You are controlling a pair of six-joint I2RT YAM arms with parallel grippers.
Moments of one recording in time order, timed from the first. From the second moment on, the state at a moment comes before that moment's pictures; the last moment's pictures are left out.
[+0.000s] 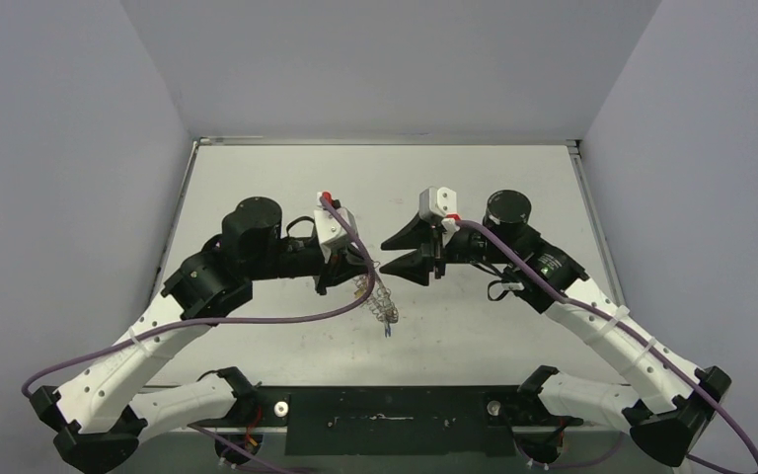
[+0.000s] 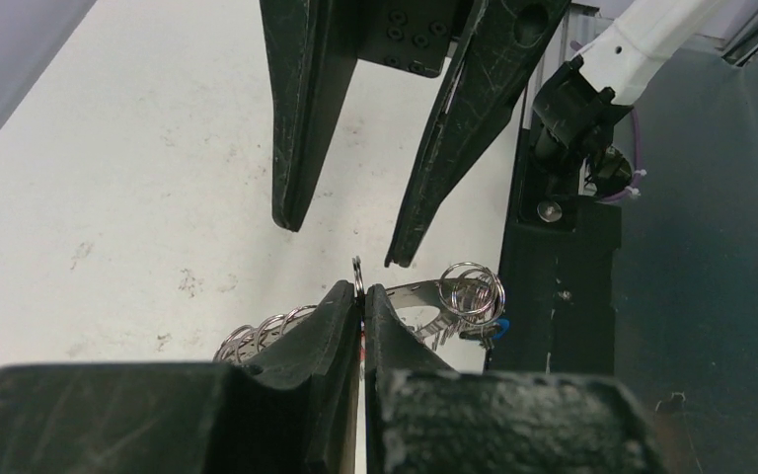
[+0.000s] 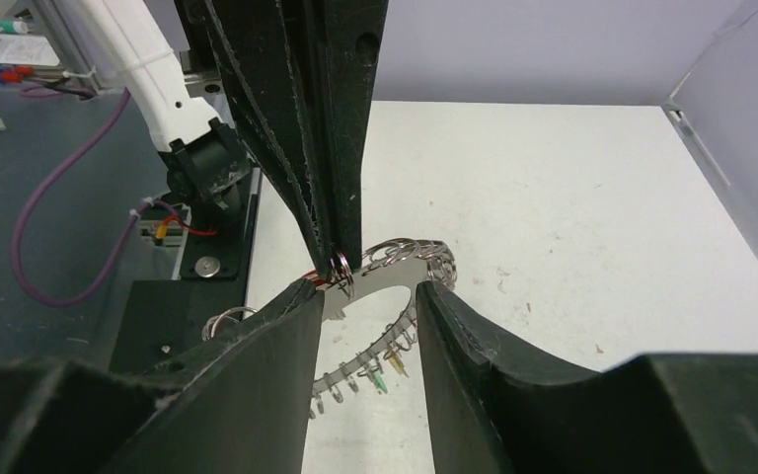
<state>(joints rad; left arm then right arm) -0.80 0.97 1.20 -0.49 0.50 0.09 0.72 1.07 1.10 -0.15 -0.81 -0.14</state>
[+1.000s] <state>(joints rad) -0.80 1.22 1.57 -1.01 0.57 0.38 0.74 1.13 1.15 -0.22 -0.88 -0.20</state>
